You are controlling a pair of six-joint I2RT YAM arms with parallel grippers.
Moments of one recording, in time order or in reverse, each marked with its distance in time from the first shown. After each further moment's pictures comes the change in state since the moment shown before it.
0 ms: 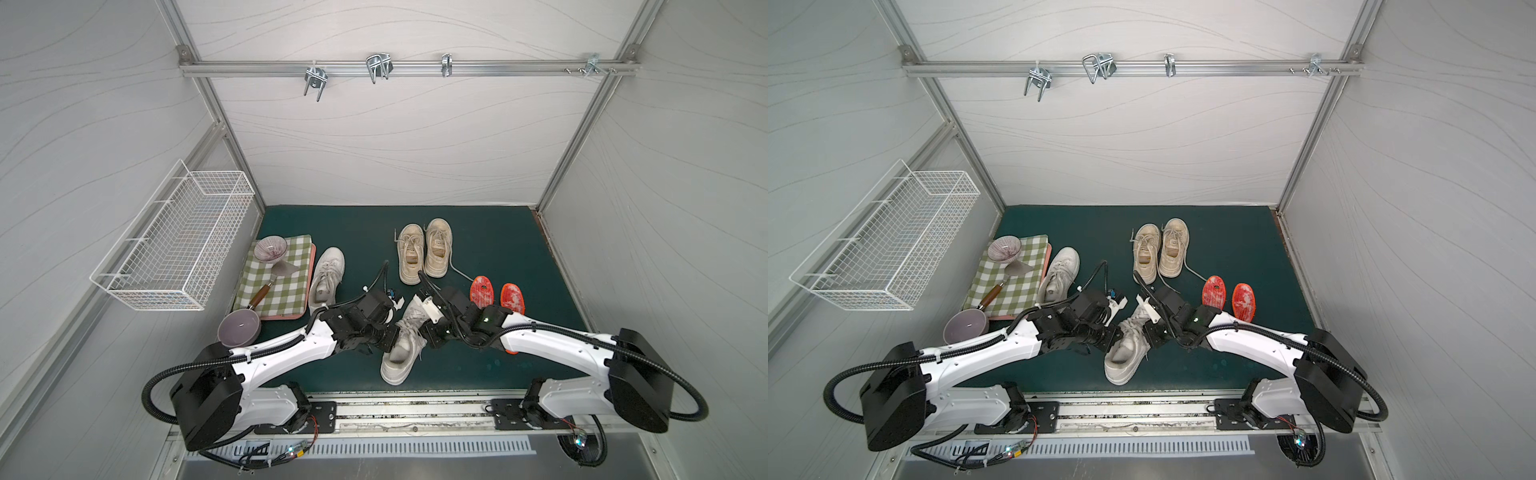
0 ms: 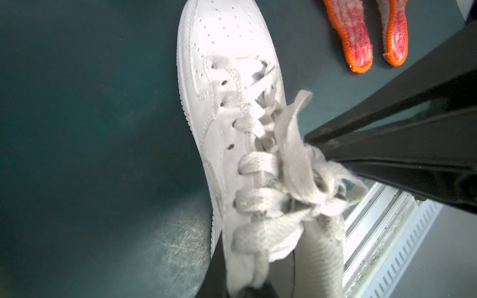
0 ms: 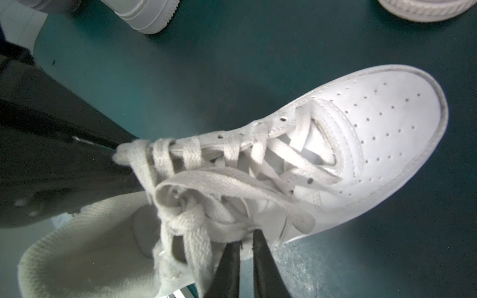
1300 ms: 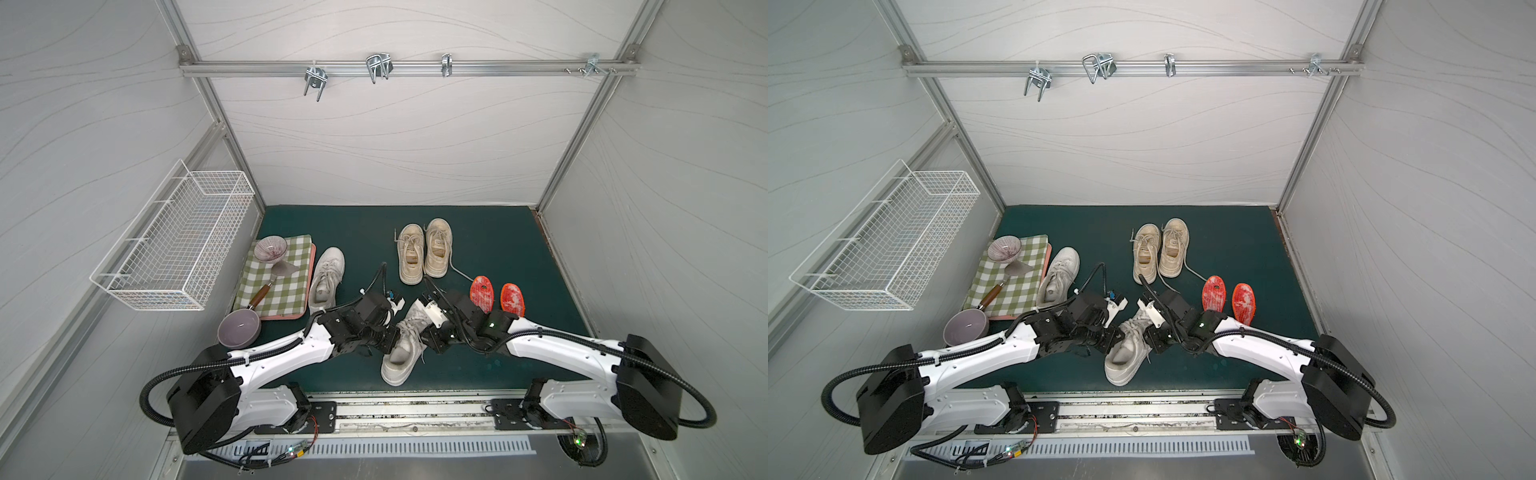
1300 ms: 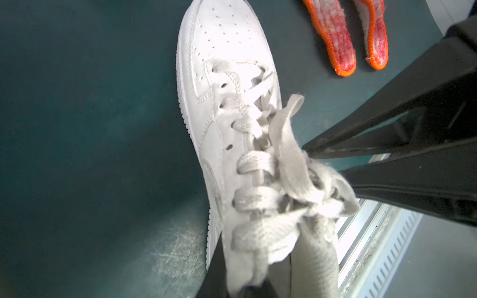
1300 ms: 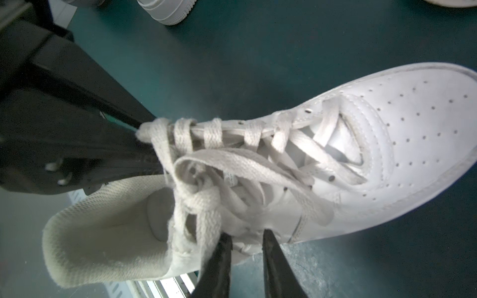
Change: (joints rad) left arm 0.002 -0.018 -0.047 0.078 0.042 0.005; right arm -0.003 -0.049 -0.066 0.045 -0.069 -0.010
